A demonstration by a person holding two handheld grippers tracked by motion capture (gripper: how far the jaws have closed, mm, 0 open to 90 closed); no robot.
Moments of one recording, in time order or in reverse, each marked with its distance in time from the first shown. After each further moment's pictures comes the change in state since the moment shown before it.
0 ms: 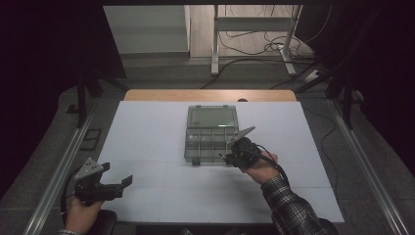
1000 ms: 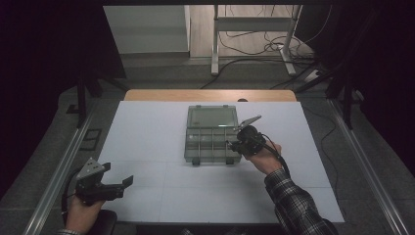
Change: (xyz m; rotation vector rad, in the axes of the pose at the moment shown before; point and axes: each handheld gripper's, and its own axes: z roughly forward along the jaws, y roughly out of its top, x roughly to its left) left arm -0.001 0.001 0.001 0.013 0.000 0.009; right arm -0.039 0.007 0.003 -0.019 -0.089 0.081
